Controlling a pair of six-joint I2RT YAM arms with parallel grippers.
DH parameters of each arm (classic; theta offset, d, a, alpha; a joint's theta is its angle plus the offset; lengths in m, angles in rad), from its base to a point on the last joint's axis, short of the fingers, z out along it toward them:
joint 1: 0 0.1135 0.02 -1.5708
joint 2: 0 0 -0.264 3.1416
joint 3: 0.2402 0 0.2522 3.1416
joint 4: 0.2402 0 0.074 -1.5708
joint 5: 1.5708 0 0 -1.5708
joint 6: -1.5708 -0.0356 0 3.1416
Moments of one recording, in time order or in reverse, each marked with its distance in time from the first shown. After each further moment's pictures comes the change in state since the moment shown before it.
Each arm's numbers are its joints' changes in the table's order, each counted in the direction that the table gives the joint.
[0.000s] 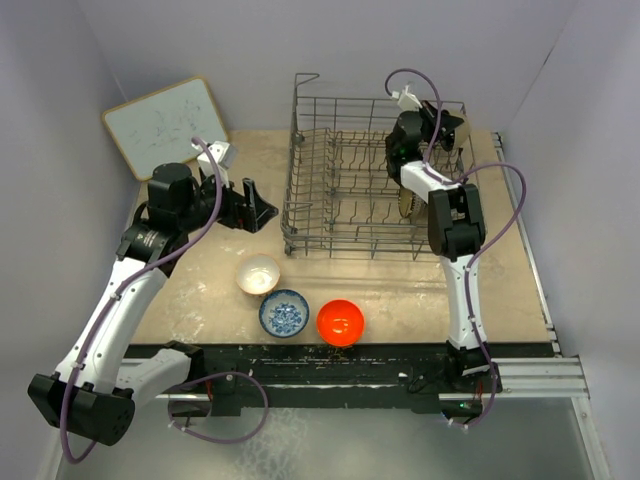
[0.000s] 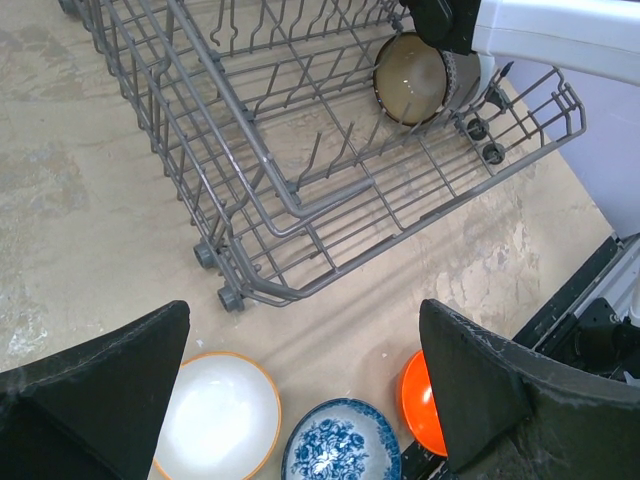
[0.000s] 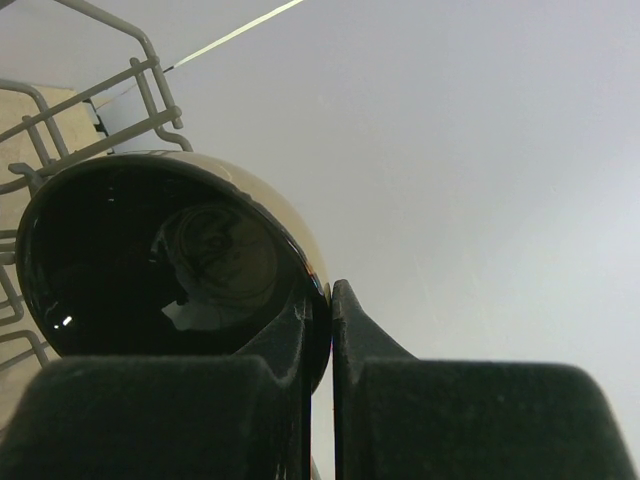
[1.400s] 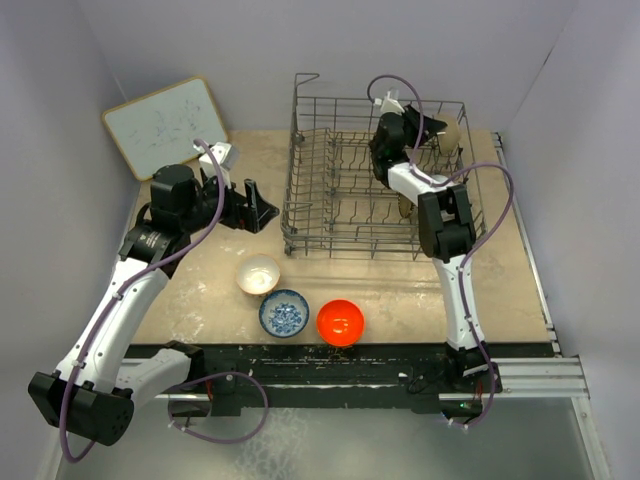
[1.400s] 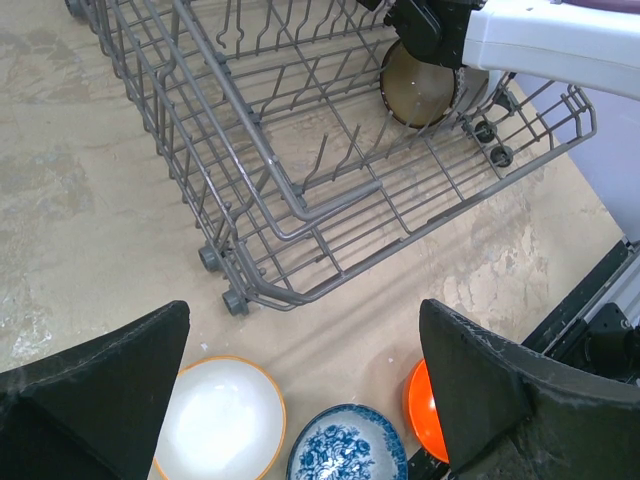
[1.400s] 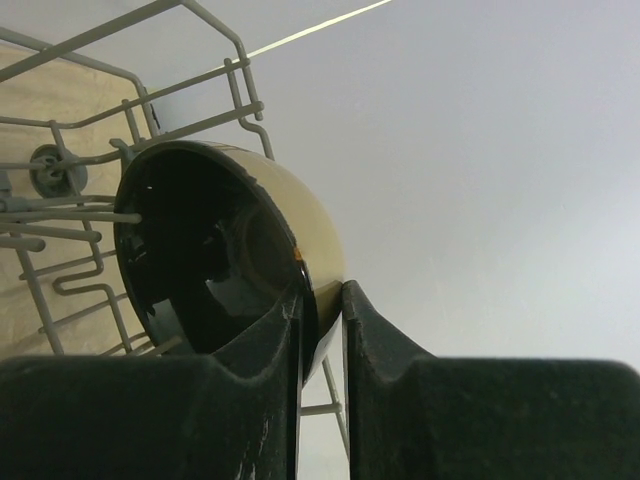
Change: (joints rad) left arm -0.014 0.000 -0.023 -0.025 -0.024 -0.002; right arm 0.077 0.029 0.037 0.129 0.034 -0.053
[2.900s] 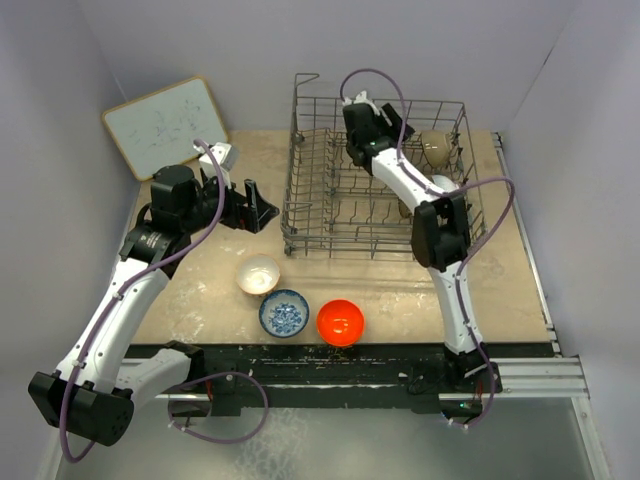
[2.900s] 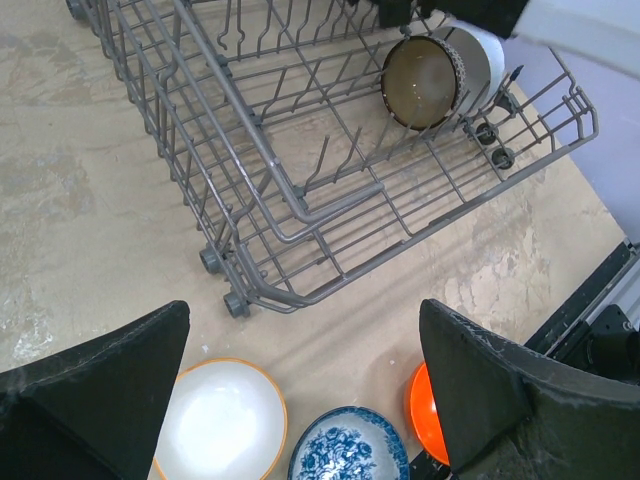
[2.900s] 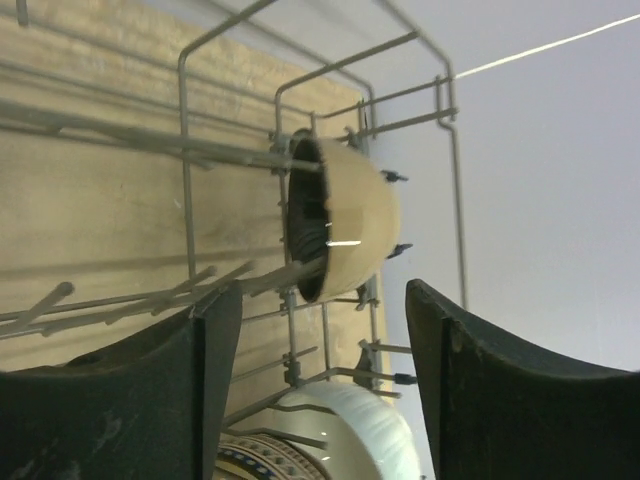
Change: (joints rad) left arm 0.000 -0.002 -0.007 -0.013 -0.002 0.000; right arm 0.132 -0.083 0.158 0.935 -0.156 -0.796
